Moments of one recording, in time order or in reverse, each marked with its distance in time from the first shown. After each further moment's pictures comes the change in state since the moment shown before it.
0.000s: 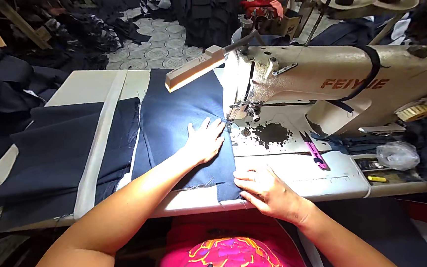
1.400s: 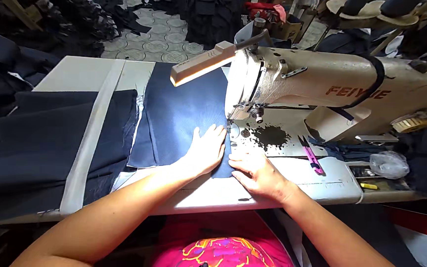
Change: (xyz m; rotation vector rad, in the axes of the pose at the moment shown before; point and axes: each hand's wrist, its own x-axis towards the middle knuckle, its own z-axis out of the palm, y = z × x) left_hand -0.018 0.011 0.017 -0.050 0.098 0.091; right_hand 0.036 0.025 0.004 -0.005 -0.022 0.066
